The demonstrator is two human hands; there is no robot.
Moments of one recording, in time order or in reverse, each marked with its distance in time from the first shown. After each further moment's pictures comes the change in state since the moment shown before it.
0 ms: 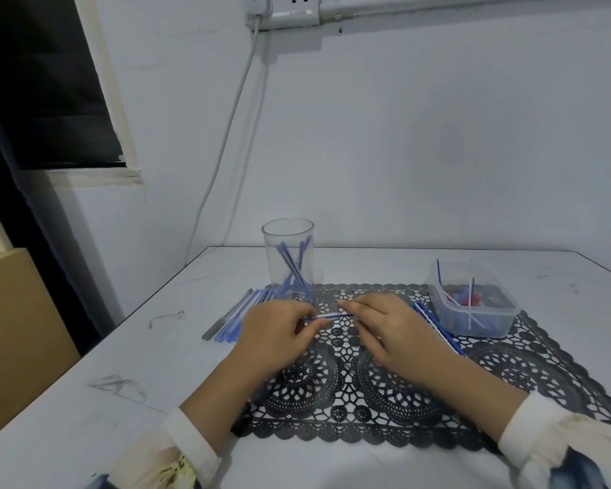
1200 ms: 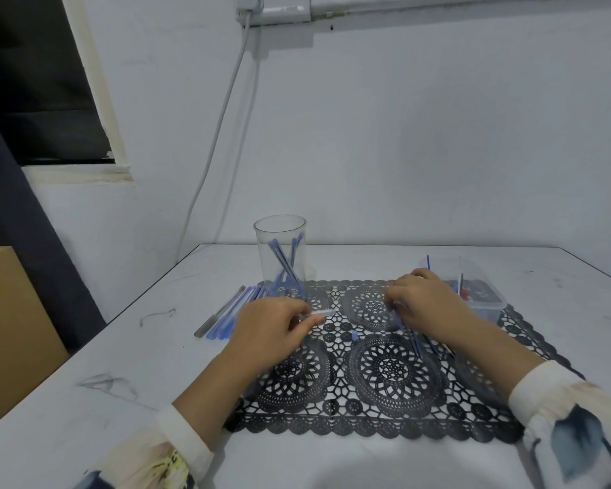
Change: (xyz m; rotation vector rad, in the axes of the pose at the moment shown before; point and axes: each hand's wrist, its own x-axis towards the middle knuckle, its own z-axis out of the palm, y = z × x) left_hand 0.000 0.000 0.000 -0.010 -0.011 0.024; right_hand 0.003 0.062 -0.025 -0.283 -0.376 0.178
